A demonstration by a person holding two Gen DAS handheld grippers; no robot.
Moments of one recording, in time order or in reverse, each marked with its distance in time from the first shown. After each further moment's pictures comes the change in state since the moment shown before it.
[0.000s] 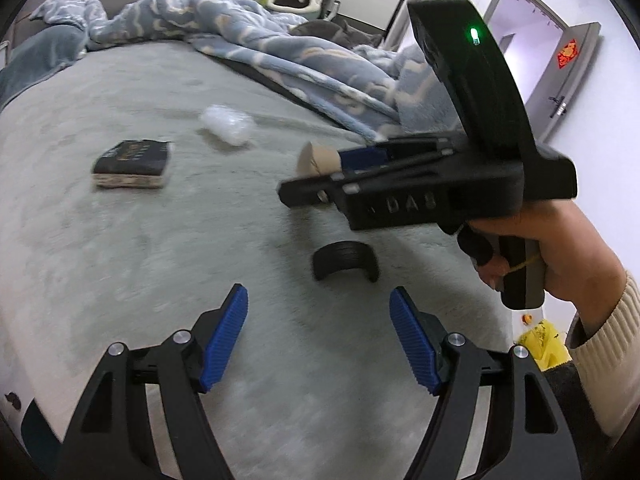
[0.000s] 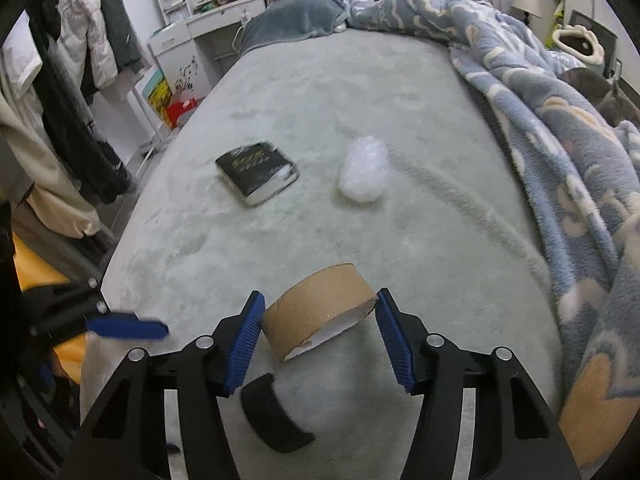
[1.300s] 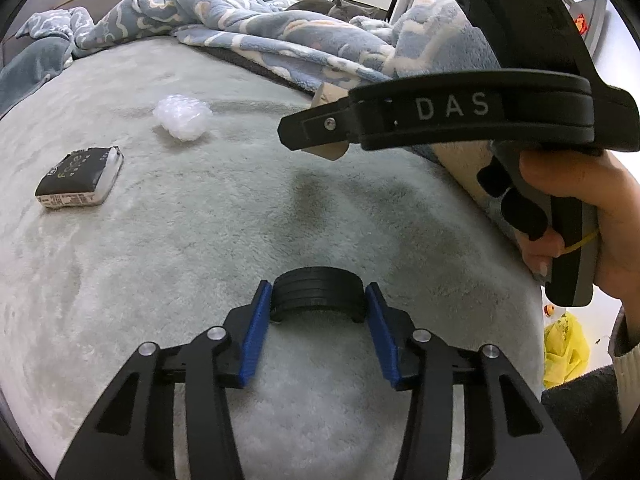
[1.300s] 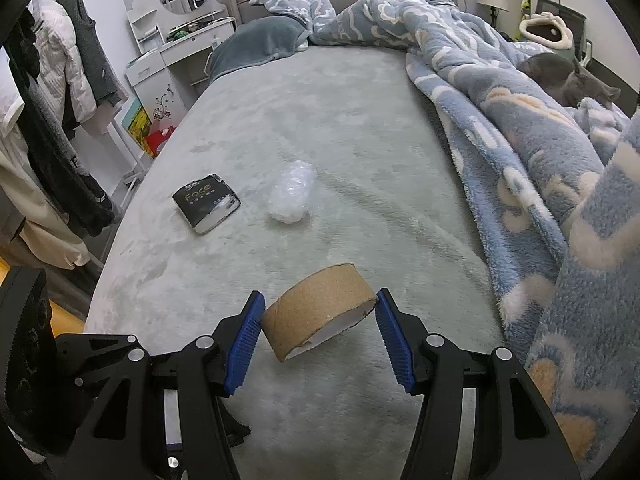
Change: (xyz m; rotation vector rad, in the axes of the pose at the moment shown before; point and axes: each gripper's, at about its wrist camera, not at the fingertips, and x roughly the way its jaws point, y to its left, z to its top) left arm 0.061 -0.023 0.014 0.039 0.046 0.082; right arm -0.020 -0.046 0.003 0.080 -0.051 -0.034
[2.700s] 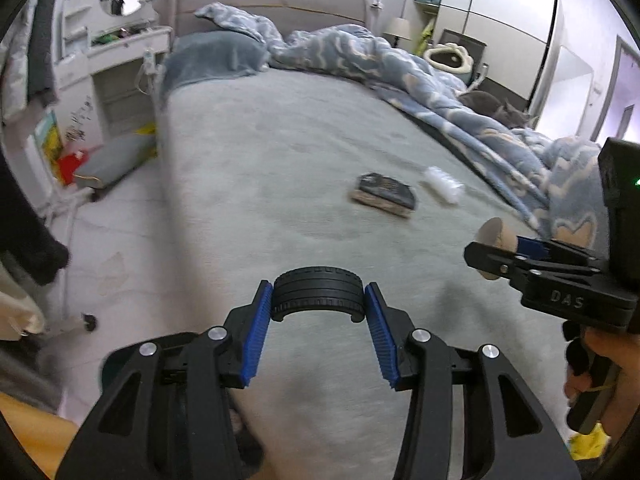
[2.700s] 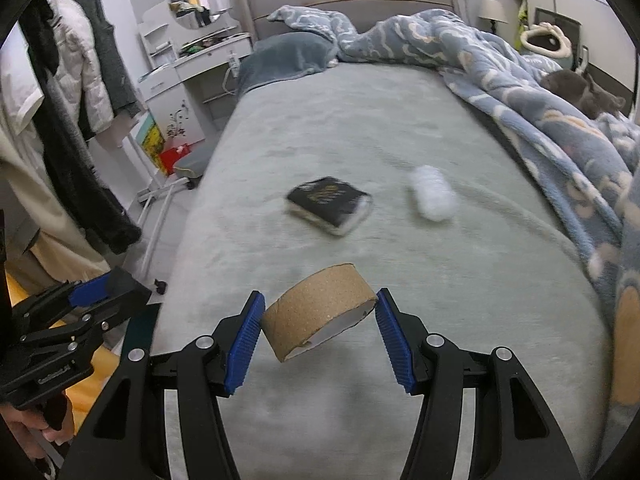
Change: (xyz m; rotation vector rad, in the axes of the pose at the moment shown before) left arm -0.168 0.117 -0.065 -0.326 -0.209 0.434; right arm 0.006 0.140 -0.014 0.025 -0.083 0.007
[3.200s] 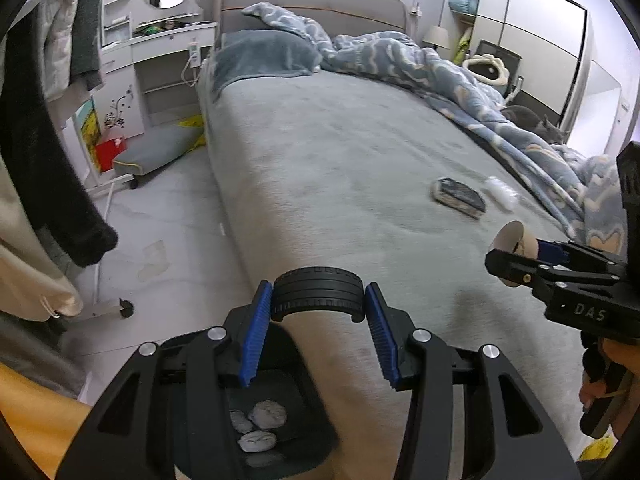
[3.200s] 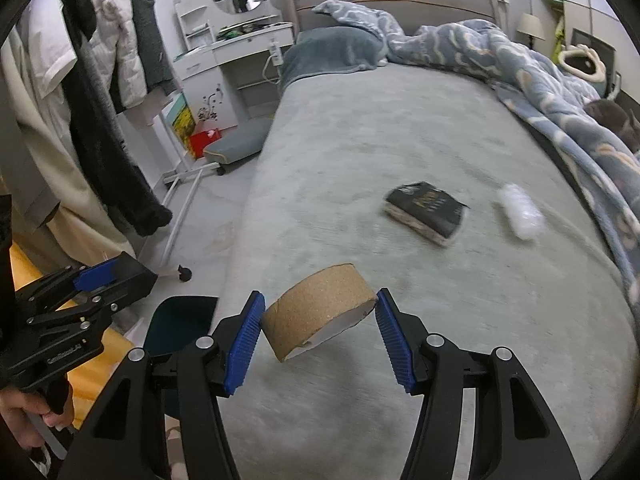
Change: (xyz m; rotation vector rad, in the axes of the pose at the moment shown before) left arm -0.021 0.076 -0.014 -0.069 -0.005 0.098; right arm 0.020 0.077 0.002 -0.094 0.015 0.061
